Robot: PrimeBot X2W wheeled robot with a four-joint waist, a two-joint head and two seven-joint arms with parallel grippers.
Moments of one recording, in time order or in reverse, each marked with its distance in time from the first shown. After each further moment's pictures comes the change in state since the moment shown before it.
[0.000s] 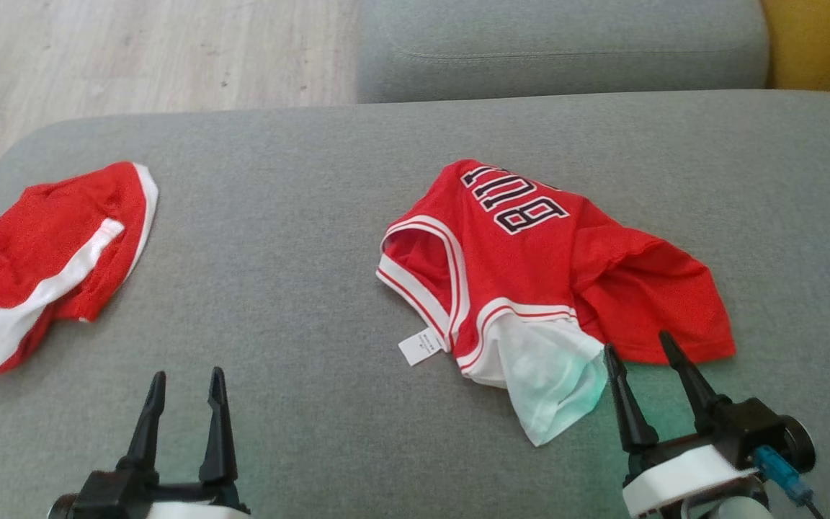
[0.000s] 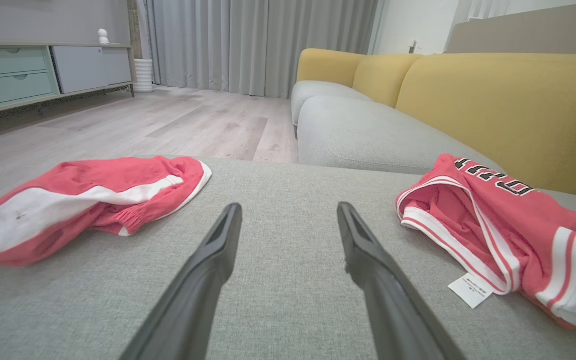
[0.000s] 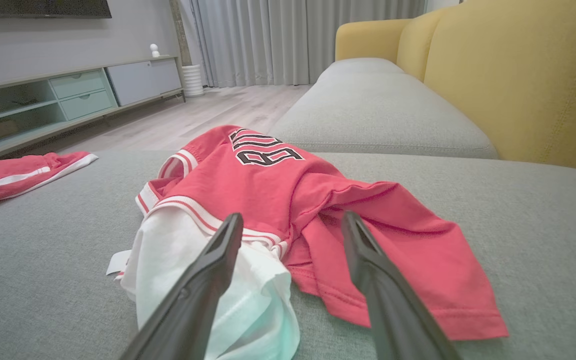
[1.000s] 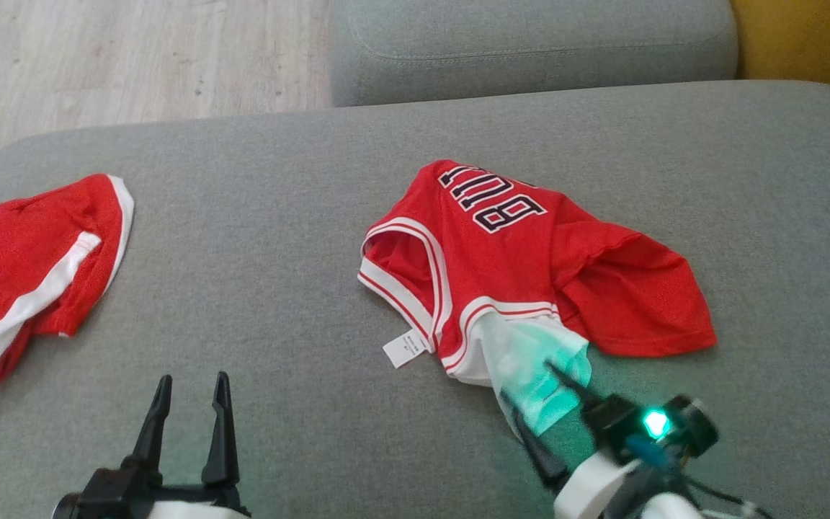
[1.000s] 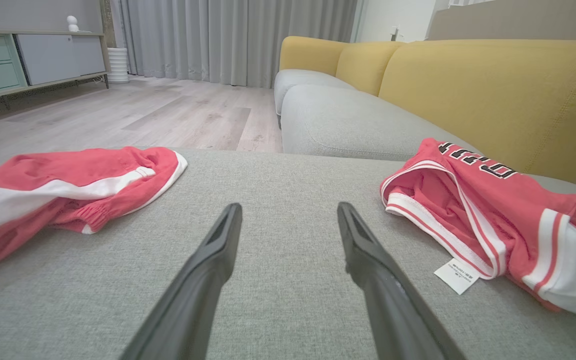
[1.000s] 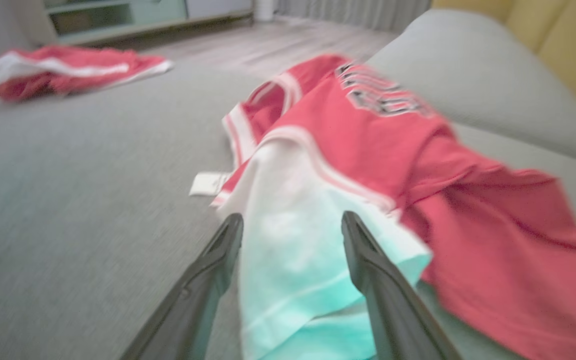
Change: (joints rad) left arm -0.019 -0.041 0.067 0.067 0.060 -0.081 0.000; right arm -0.089 -0.041 0.247 0.041 -0.075 0.000 0.127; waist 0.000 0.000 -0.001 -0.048
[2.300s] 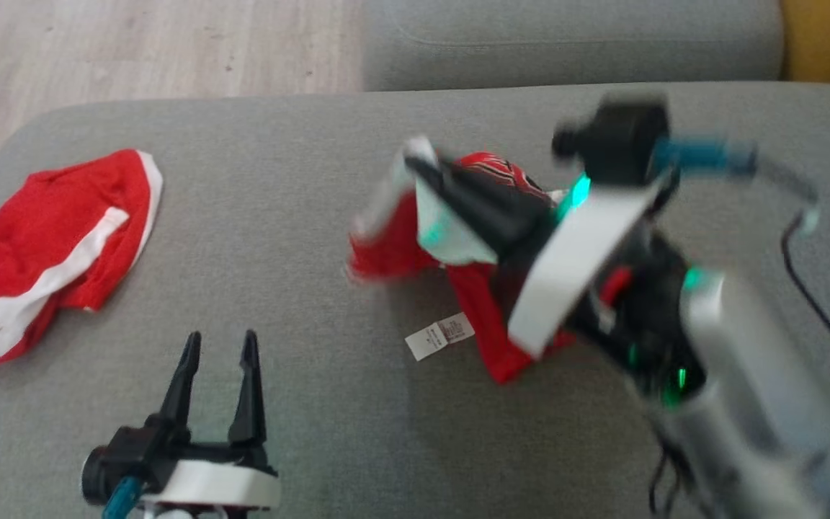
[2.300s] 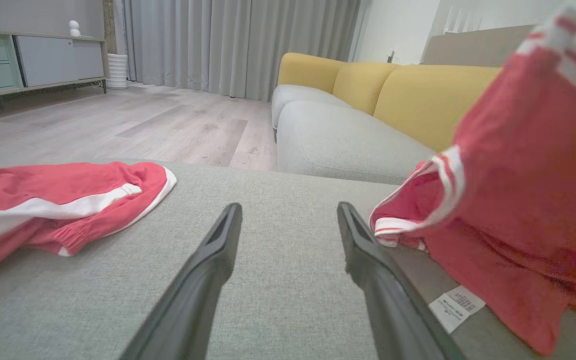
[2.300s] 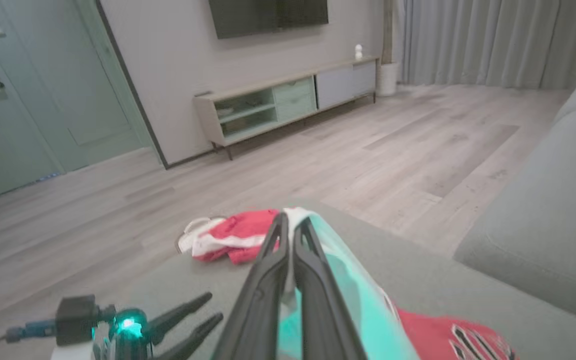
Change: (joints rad) left arm -0.093 -0.003 -0.079 0.011 -0.052 0.014 0.000; right arm -0.461 0.013 0.112 -0.507 0.575 0.000 0.763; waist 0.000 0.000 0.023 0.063
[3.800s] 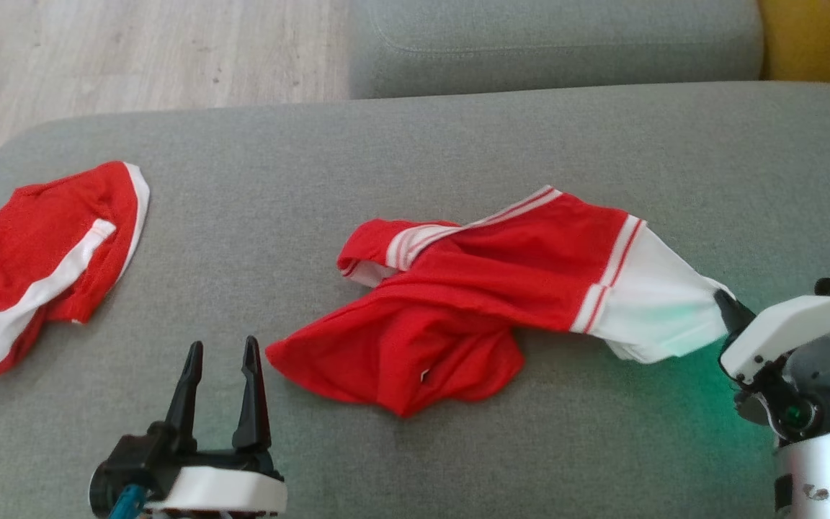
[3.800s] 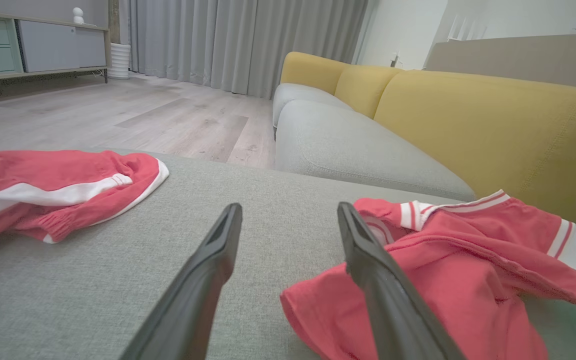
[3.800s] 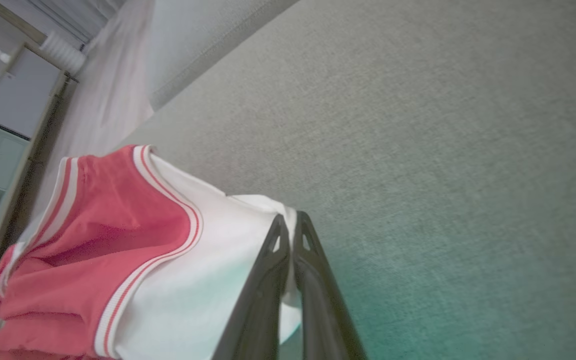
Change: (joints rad) left arm 0.015 0.000 -0.043 -0.011 -0.071 0.052 0.000; right arm 0.210 0.052 -0.772 0.663 -0.116 0.000 -0.100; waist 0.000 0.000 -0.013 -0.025
